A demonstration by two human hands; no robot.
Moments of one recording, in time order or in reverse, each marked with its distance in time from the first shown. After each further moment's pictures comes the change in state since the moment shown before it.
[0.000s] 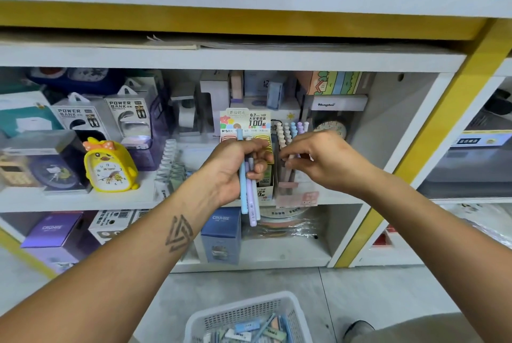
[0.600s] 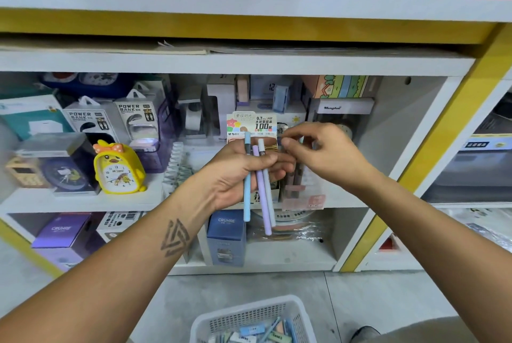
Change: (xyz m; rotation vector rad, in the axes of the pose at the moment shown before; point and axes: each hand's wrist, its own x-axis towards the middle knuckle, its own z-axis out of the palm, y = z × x) left_hand -0.010 0.002 -0.014 0.068 -0.280 0.115; right_hand 0.011 -0.016 0.003 0.314 0.206 0.236
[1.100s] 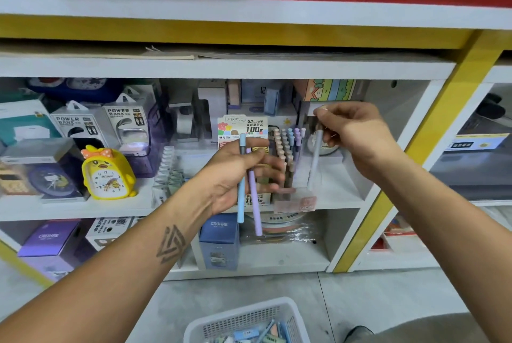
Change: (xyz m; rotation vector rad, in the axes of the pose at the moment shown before) left_hand 0.004 0.000 0.012 0.034 0.129 -0.047; right_hand 0.007 0.022 -0.043 0.551 0.273 0.382
